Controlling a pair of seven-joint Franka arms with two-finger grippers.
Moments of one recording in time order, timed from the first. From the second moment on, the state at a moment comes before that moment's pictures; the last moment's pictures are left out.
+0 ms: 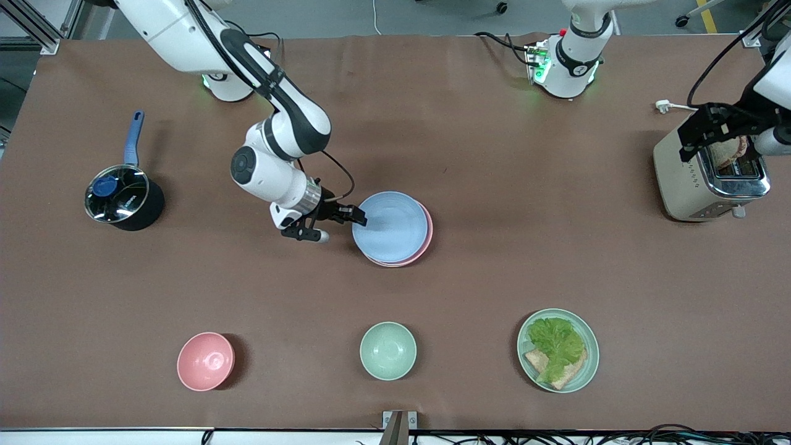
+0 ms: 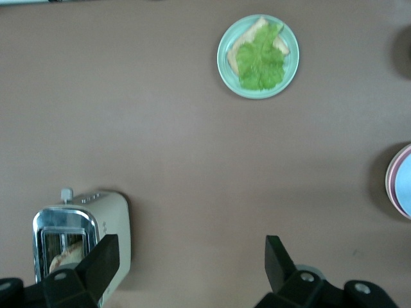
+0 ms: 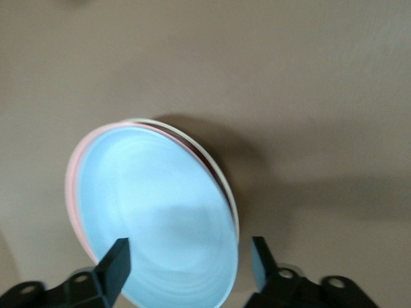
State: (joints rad) left arm 0.03 0.00 -0.17 -1.43 0.07 1.48 -0.10; right arm 0.16 0.40 0.42 -2.05 0.52 2.64 0.34
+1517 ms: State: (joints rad) left arm -0.03 -0.08 -0.10 -1.54 0.01 1.46 -0.12; right arm -0.01 -0.06 -0.06 -1.42 -0.02 1.42 0.10
